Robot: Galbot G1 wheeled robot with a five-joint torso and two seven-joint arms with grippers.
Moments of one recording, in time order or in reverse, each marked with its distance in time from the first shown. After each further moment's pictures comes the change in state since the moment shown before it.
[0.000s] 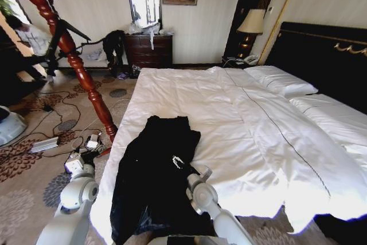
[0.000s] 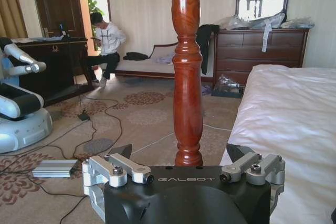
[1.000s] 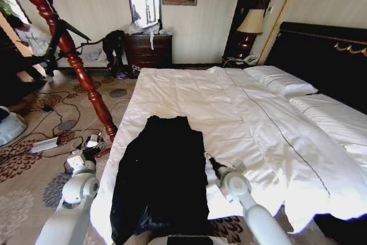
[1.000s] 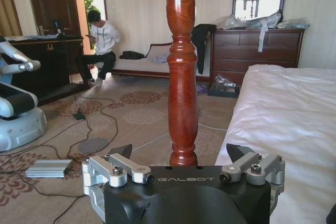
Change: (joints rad) left arm -0.030 0.008 0.019 0.020 -0.010 0.004 0.000; right arm 0.000 -0.044 0.201 0.126 0.309 -0.012 0.233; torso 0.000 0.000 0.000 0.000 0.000
